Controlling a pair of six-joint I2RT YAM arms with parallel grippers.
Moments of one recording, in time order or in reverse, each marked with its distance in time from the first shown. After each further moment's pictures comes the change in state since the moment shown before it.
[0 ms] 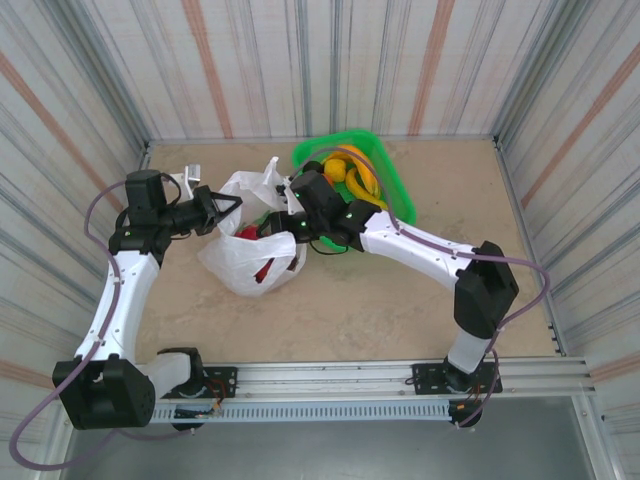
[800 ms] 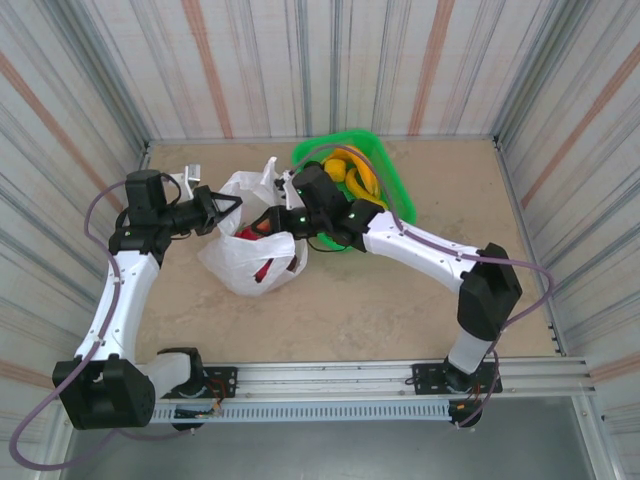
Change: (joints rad) left arm 0.000 0.000 0.000 0.000 0.000 0.000; right arm 0.000 -0.008 0.000 0.077 -0.056 0.069
